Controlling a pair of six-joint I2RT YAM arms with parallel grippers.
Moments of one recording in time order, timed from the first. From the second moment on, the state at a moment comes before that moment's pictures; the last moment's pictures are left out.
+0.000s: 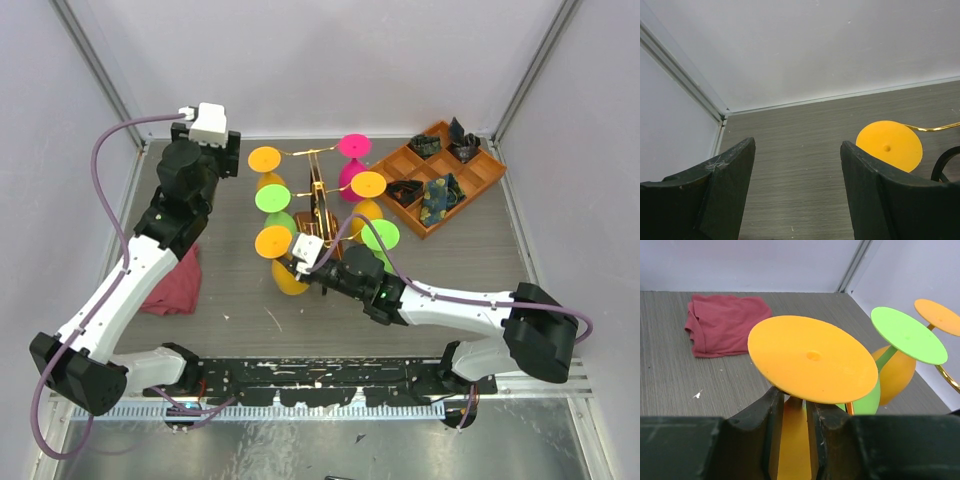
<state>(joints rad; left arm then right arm) -0.47 1.21 1.25 -0.08 -0.46 0.19 1.08 1.32 0.73 0.63 -0.04 -0.30</state>
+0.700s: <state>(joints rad) -0.47 1.20 1.19 -0.03 -0.49 0.19 1.12 1.32 0.70 0.71 -0.13 -0.31</state>
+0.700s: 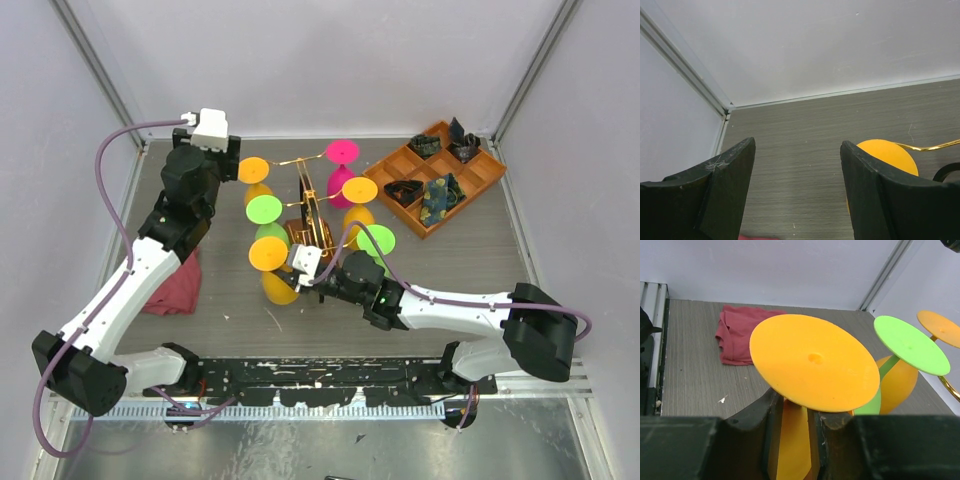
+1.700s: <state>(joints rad) -0.47 1.20 1.17 -0.02 -0.48 0.19 1.14 1.29 0.68 0.69 -0.11 -0.27</state>
